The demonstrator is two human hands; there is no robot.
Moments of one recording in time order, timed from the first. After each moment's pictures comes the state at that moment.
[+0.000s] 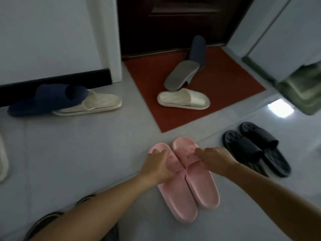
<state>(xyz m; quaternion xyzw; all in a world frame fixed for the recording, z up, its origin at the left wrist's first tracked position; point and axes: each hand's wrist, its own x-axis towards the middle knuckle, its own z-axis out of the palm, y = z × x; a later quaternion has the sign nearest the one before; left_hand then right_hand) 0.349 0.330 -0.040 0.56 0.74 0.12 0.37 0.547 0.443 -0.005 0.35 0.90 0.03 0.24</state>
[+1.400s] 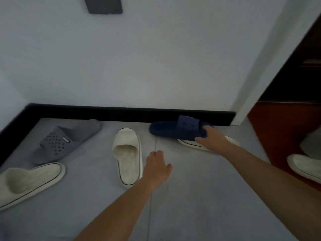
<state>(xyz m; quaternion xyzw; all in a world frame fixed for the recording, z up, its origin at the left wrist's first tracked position) 0.018 0.210 -0.036 0.25 0.91 0.25 0.24 0.081 0.409 0.022 0.36 0.87 -0.33 0.02</state>
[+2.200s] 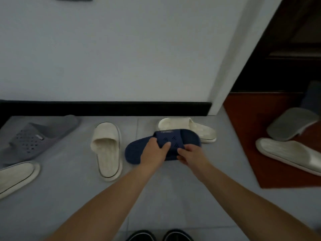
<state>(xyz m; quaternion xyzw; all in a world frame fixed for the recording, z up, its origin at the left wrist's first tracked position) 0.053 0.258 -0.015 0.21 0.86 0.39 0.24 0.153 0.355 -0.016 0.46 0.59 -0.65 -0.09</state>
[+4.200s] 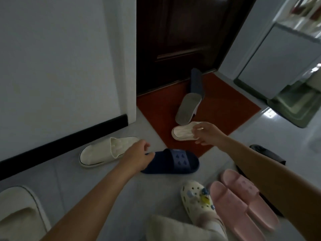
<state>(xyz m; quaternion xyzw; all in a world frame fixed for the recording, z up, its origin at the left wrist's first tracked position) 0.135 0.377 0.098 0.52 0.73 0.25 0.37 0.372 0.532 0.113 0.62 0.63 -0.46 -0.12</state>
